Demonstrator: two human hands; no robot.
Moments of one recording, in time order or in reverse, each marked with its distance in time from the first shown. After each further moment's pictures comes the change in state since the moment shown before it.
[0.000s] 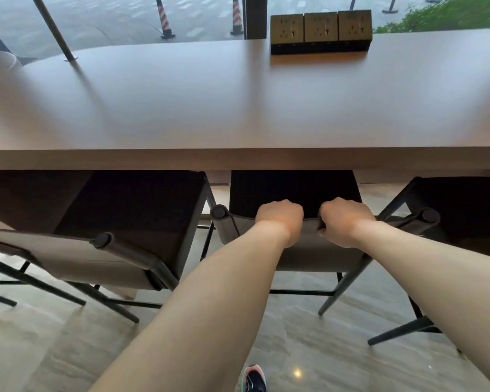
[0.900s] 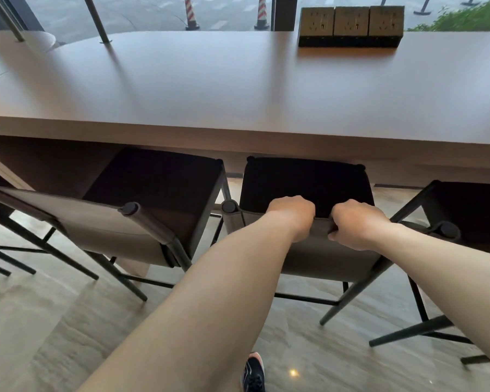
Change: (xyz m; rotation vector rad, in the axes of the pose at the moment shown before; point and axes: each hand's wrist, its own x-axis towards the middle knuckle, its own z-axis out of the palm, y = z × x) left_hand -0.037 -0.001 0.002 -0.065 -0.012 0.015; right_hand -0.025 -0.013 0.008 -0.003 -0.004 -0.062
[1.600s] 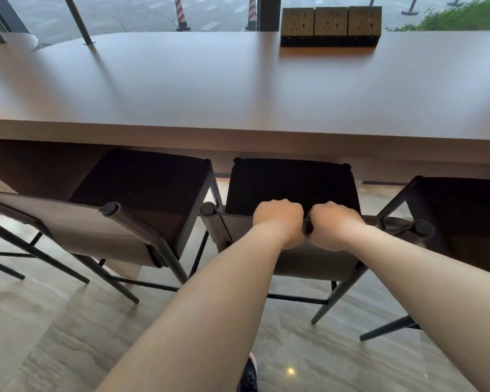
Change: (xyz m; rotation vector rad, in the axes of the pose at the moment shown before) left_hand -0.007 0.021 0.013 0.013 0.131 -0.047; right_hand -0.008 -0.004 0.008 0.132 -0.006 -0.004
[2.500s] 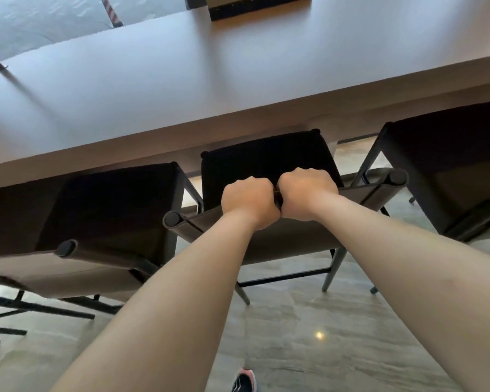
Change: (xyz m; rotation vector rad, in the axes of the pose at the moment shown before) left_hand 0.026 -0.008 0.016 0.091 0.195 0.007; right_hand 0.008 0.000 0.002 0.001 0.215 0.030
